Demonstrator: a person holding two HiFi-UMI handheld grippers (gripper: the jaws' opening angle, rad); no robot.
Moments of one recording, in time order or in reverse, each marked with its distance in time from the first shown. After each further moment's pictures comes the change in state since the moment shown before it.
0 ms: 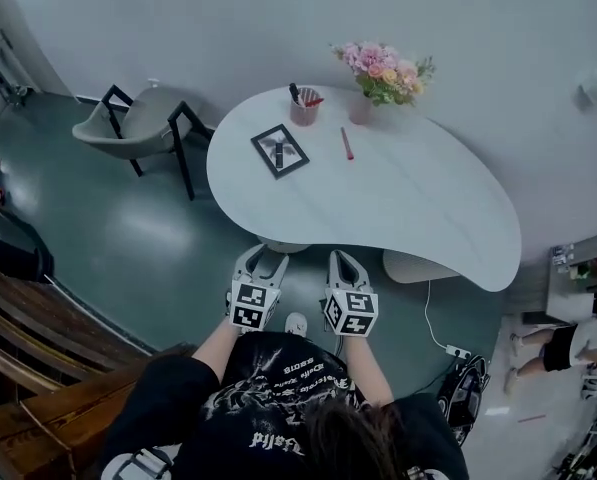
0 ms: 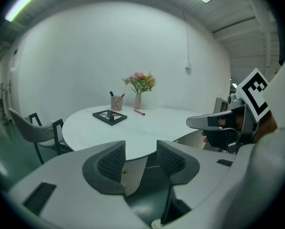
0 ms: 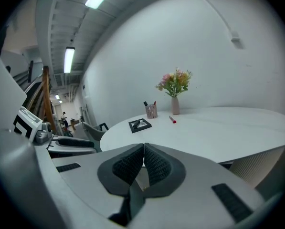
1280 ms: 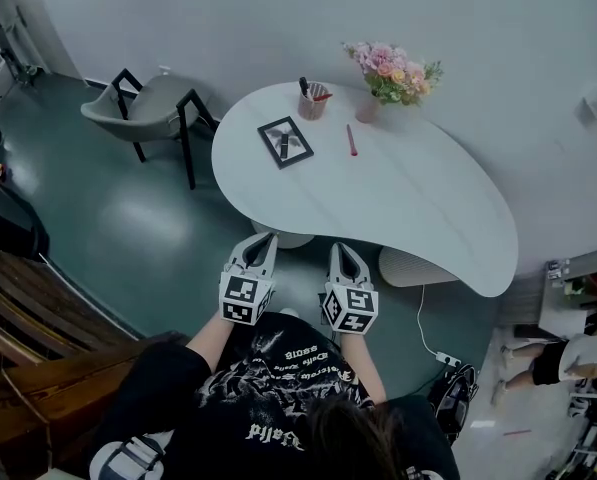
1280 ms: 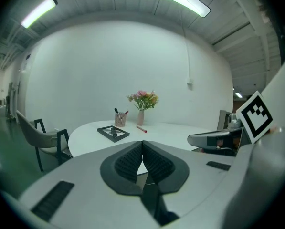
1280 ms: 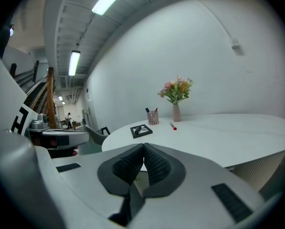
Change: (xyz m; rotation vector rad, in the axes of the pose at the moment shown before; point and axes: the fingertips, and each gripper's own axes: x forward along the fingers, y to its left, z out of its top) left arm -0.031 -0.005 0.039 -0.037 -0.176 0.048; right arm -0.017 0.000 0.011 -0.028 -0.072 0.022
